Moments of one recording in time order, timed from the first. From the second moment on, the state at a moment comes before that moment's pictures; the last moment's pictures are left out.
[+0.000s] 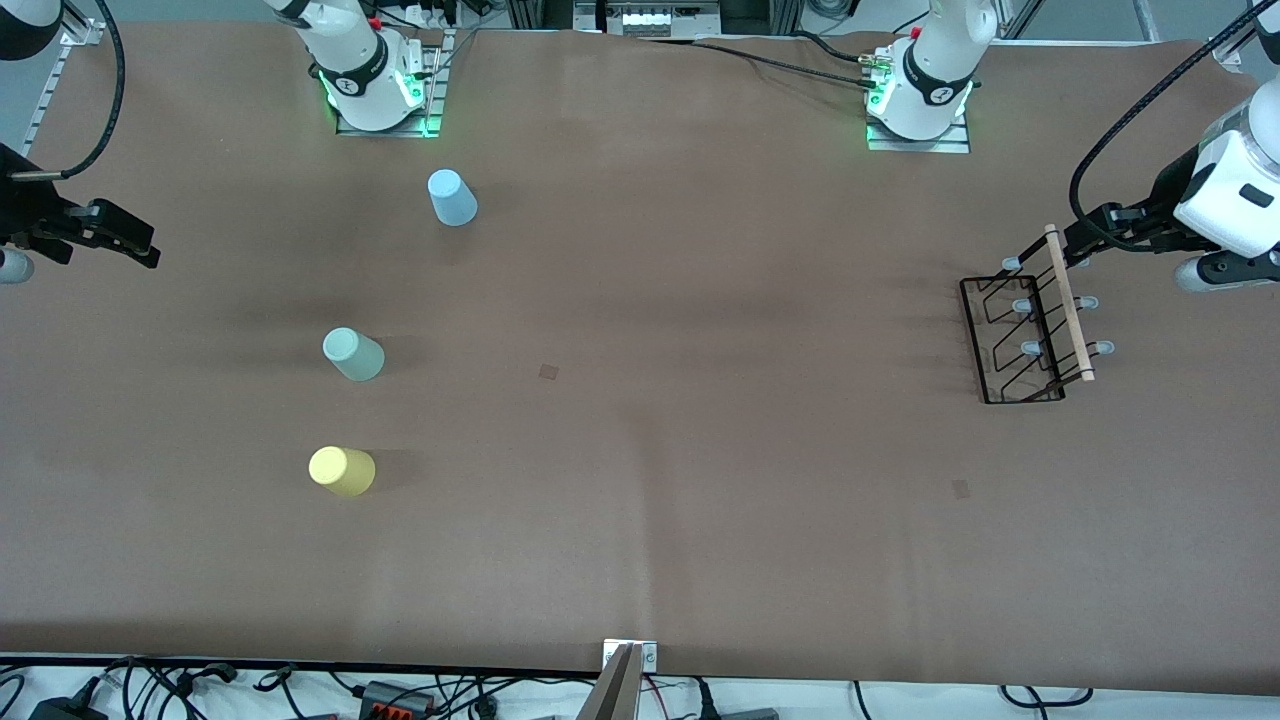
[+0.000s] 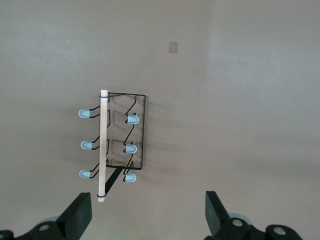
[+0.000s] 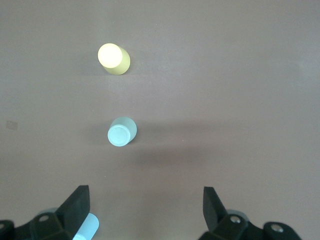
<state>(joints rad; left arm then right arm) 0.12 0.00 -0.16 -1.64 0.03 1.56 -0.19 -0.07 -0.01 0.02 -1.68 -0.04 1.67 -0.02</state>
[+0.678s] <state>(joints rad) 0.12 0.00 -0.16 -1.64 0.03 1.56 -0.19 -0.07 -0.01 0.02 -1.68 -0.04 1.67 -0.02</state>
